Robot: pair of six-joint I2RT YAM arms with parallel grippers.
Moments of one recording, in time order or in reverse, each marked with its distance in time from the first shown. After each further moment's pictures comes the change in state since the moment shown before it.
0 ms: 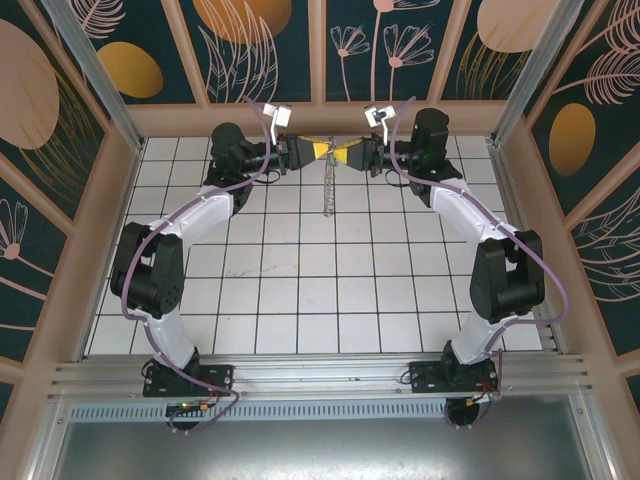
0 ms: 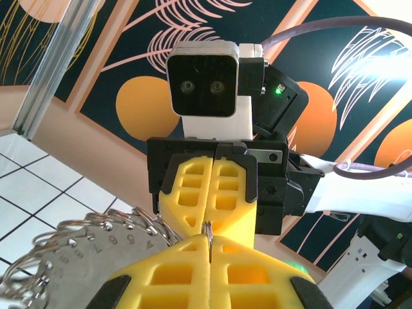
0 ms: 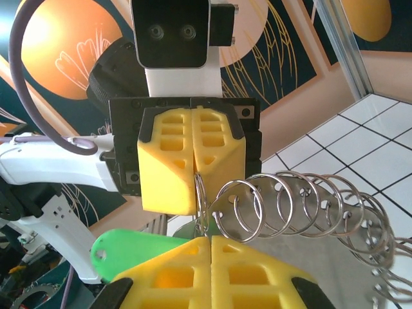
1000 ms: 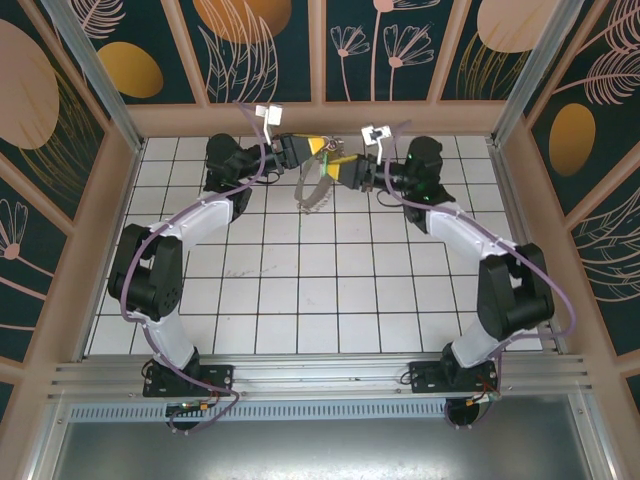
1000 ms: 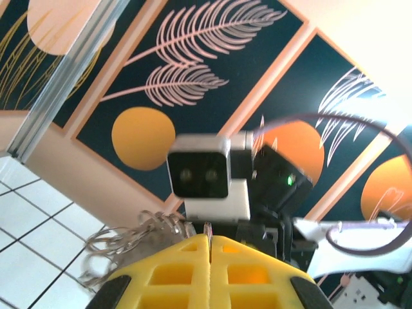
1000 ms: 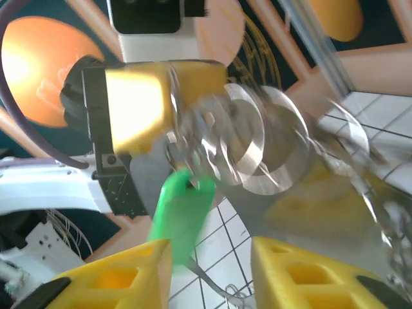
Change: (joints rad) left arm -0.004 -0.019 -0.077 0.216 -0.105 -0.184; right arm 0.061 -0.143 -0.280 0.217 0.216 0.172
